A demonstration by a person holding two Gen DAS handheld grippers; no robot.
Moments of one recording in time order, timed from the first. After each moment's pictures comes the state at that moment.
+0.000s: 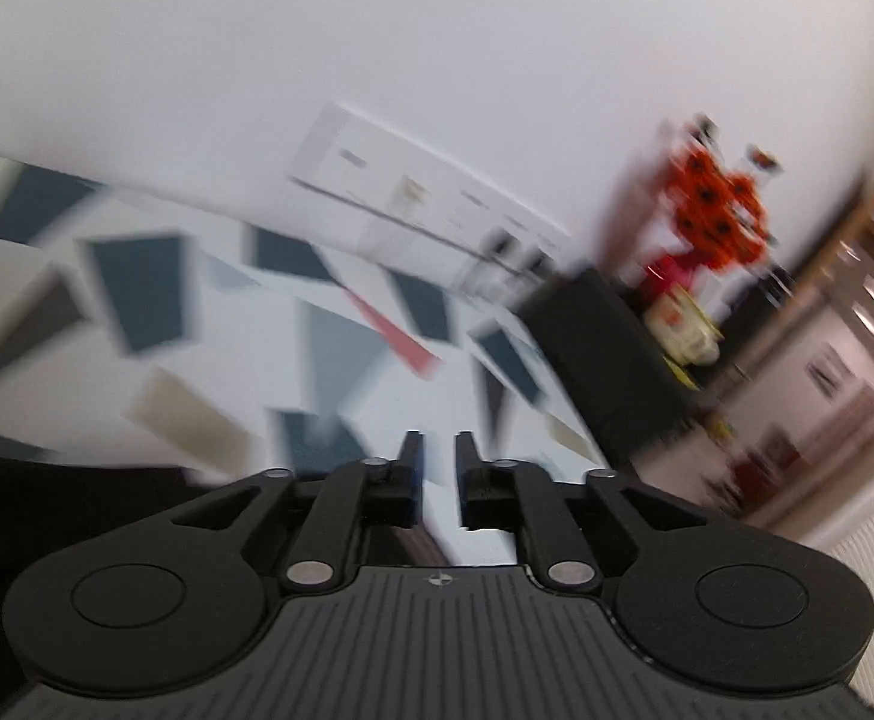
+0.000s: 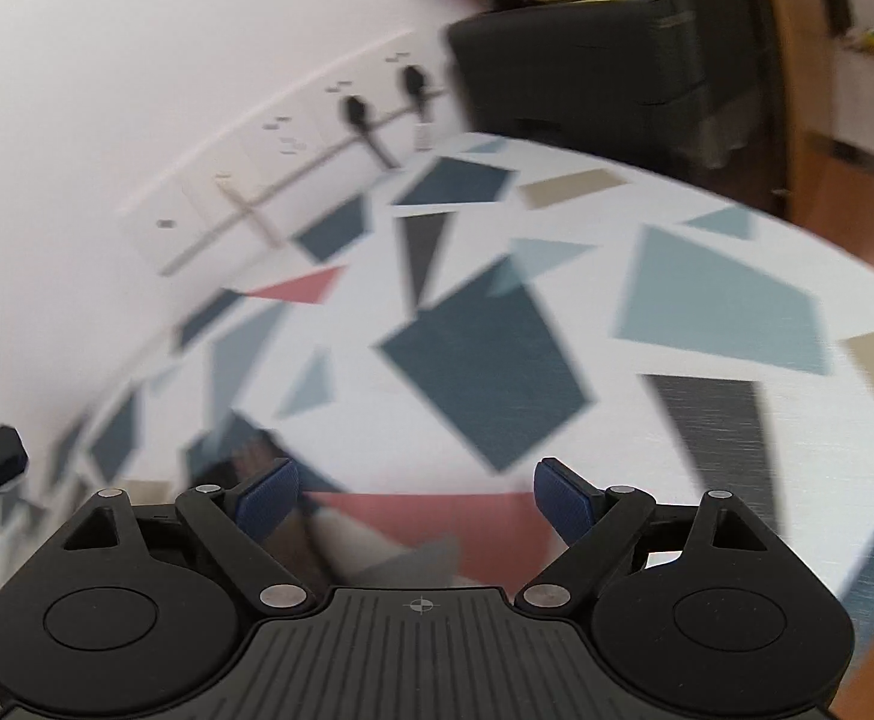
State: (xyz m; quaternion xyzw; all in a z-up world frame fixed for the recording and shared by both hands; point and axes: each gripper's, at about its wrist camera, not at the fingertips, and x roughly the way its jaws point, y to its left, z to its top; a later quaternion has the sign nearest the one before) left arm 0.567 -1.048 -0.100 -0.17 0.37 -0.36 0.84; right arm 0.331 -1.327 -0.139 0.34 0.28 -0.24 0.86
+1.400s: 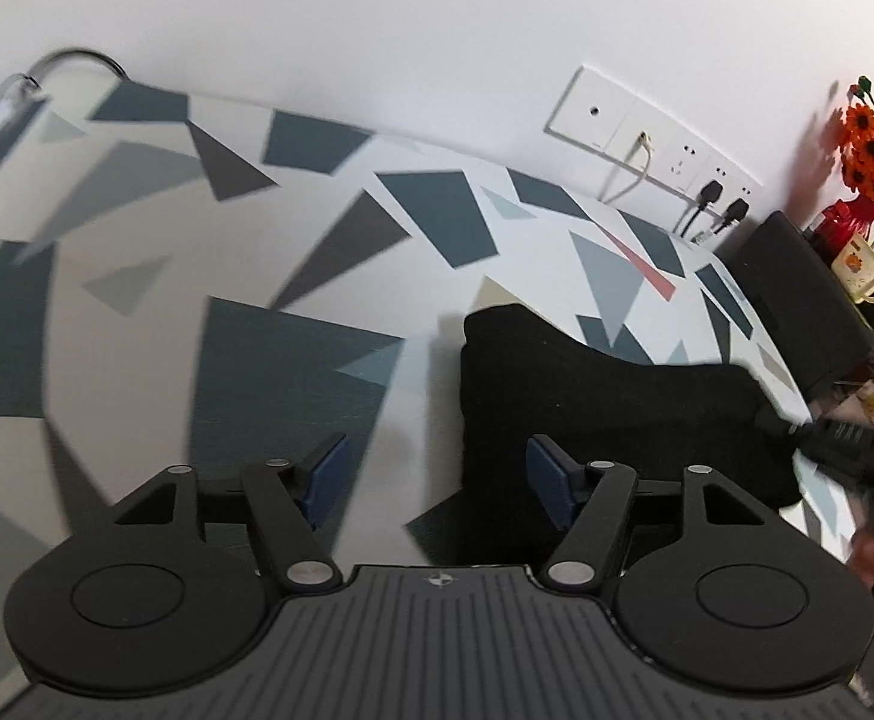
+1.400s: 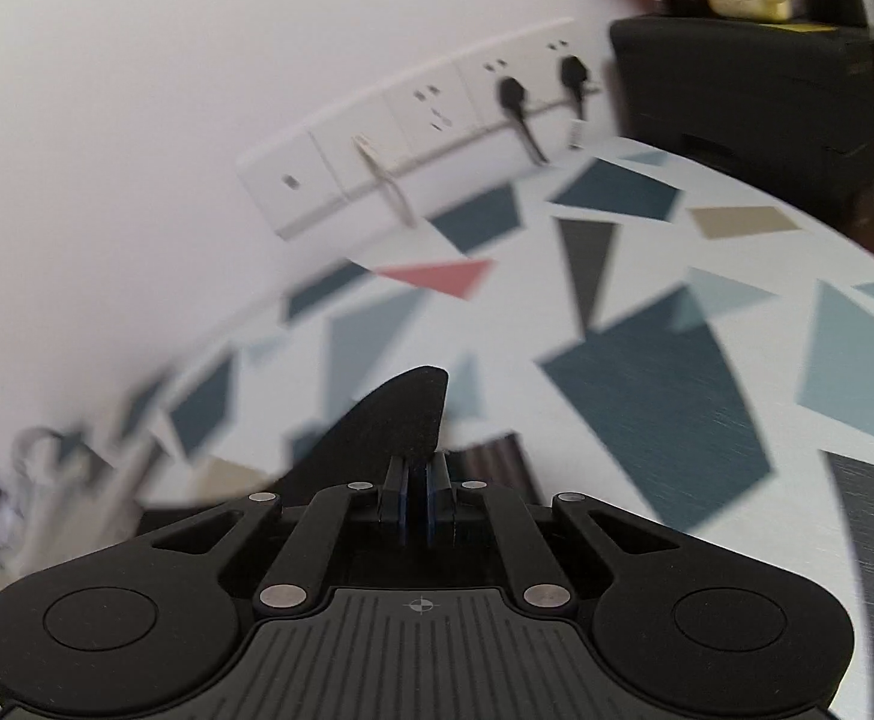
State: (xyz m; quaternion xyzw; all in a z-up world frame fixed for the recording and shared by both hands) left arm 0.559 -0.964 -0.148 -0.09 0.44 -0.25 0.86; right arm 0.393 -1.308 -0.140 0.29 0.30 -0.18 0.89
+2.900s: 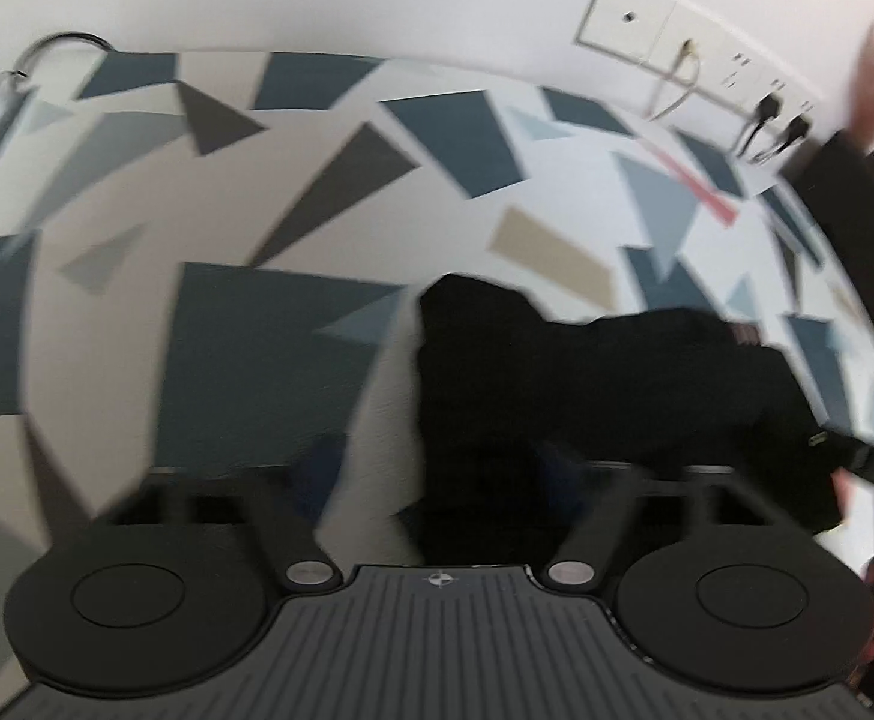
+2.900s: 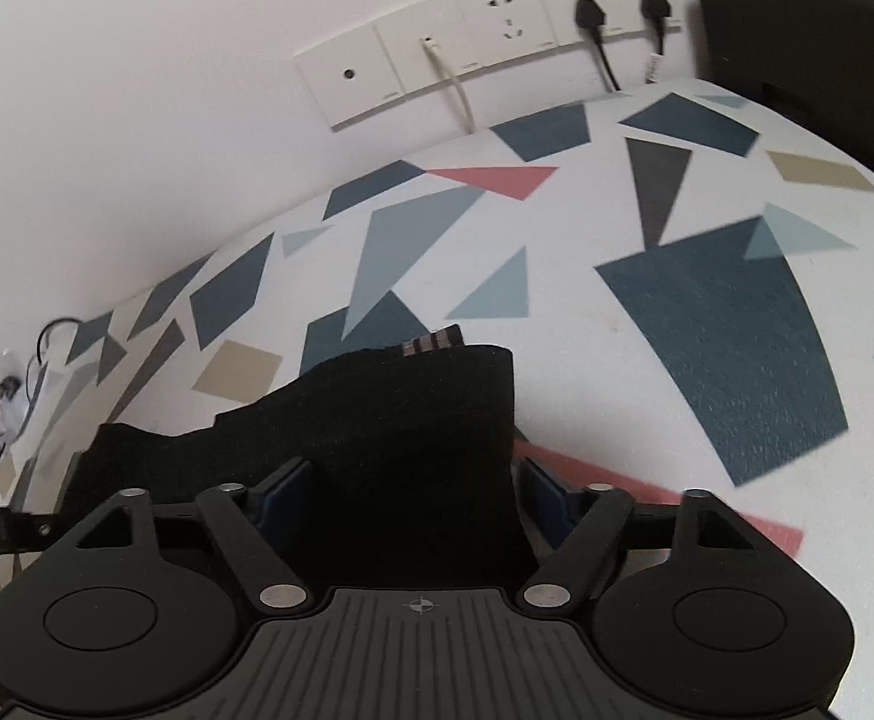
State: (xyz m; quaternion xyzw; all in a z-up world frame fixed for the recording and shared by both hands) left arm 0.568 -1.005 -0.162 -0.01 0.50 -0.19 0.85; right arm 0.401 -1.301 -0.170 0.25 0.35 -0.09 0.90
